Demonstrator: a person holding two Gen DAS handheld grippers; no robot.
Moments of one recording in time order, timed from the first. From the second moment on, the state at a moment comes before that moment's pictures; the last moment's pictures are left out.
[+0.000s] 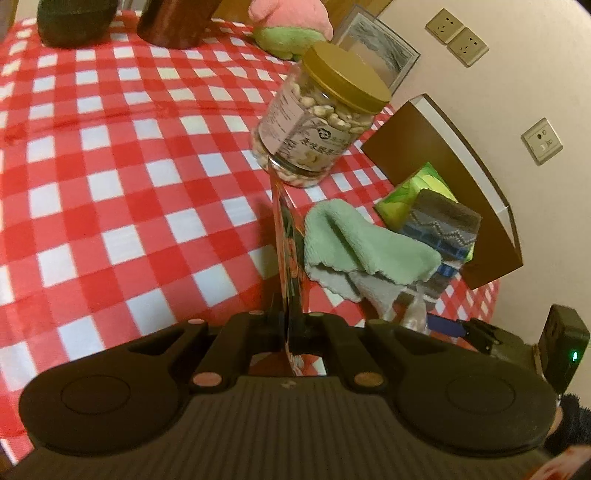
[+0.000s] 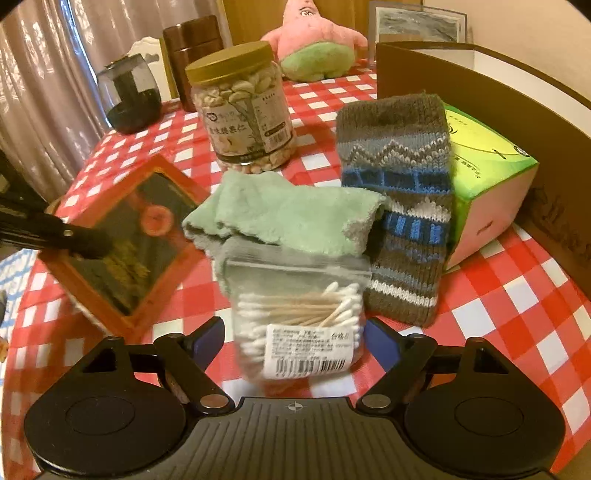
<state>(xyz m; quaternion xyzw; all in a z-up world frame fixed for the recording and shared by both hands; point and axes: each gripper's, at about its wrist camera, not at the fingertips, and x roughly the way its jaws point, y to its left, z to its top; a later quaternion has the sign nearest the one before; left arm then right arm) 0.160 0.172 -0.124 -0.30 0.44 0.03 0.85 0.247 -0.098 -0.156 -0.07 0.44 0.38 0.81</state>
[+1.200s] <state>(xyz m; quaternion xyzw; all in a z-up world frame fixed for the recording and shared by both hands) 0.124 0.148 -0.069 -0.20 0.42 0.07 0.88 0.238 -0.169 -0.122 -0.01 0.43 0.36 0.83</state>
